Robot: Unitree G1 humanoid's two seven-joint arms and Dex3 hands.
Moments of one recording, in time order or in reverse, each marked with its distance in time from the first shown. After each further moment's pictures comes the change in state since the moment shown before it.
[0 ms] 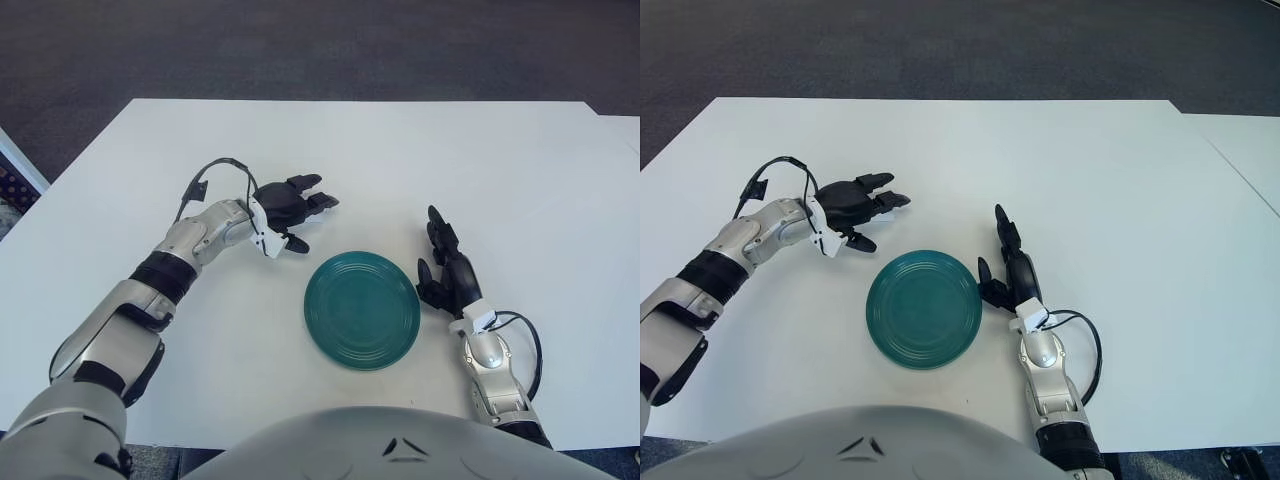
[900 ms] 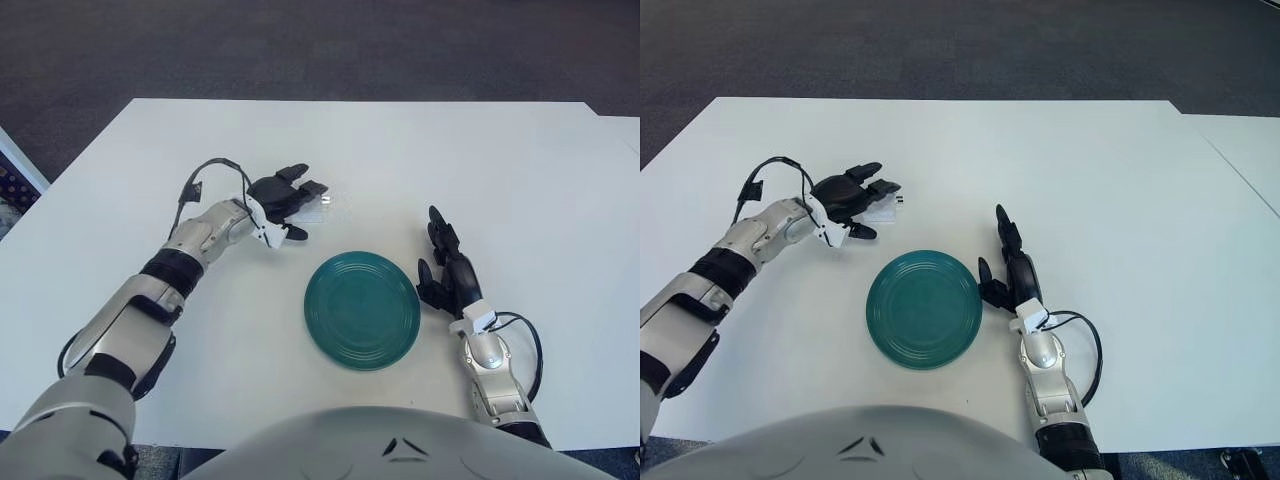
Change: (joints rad) left arm -0.037 -0.044 -0.011 0.128 0.014 0.103 0.144; right arm 0.003 -0.003 -0.001 -0.002 -0.013 0.003 -0.013
